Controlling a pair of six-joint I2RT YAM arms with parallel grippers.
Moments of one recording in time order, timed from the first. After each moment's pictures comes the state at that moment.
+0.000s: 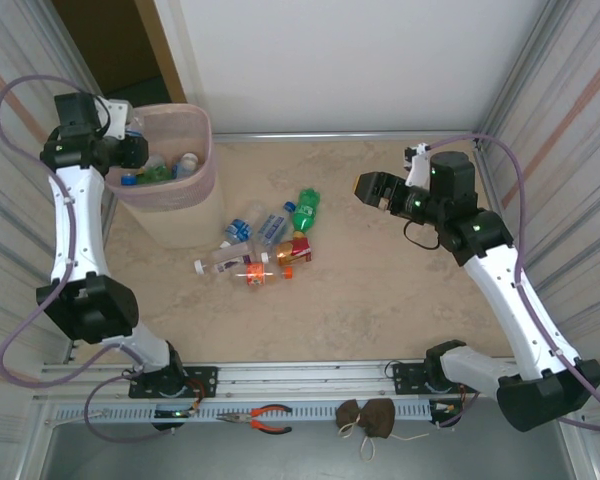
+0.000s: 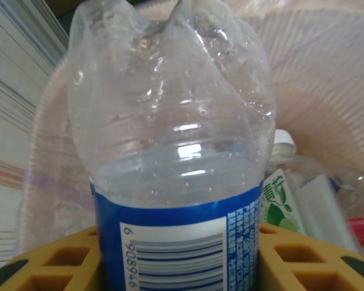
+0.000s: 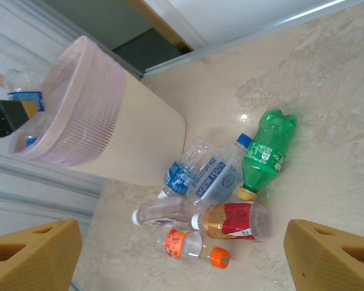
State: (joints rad) left arm 0.22 1.61 1.82 -0.95 0.12 0.24; right arm 0.33 1.10 1.22 -0.57 -0.40 0.62
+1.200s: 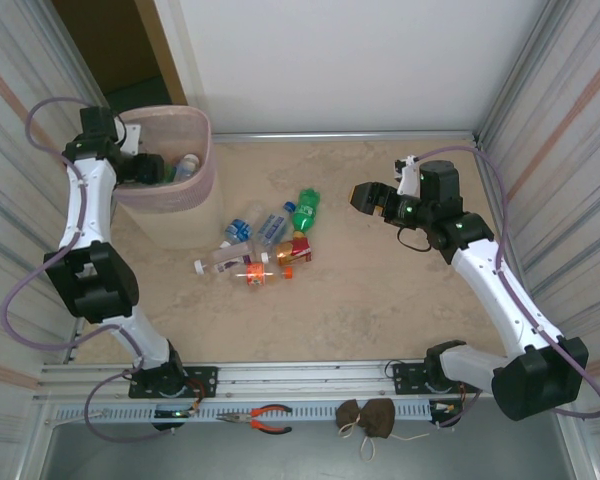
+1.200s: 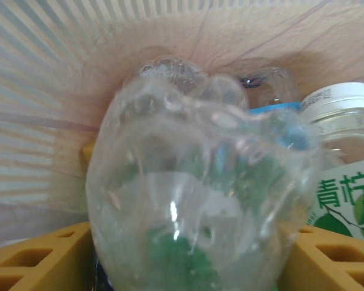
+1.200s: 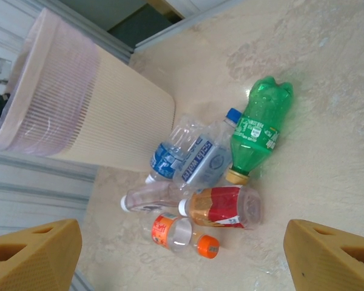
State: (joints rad) left arm 0.22 1.75 1.76 -0.95 0.12 0.17; right arm 0.29 1.15 1.07 -0.44 -0.49 0.62
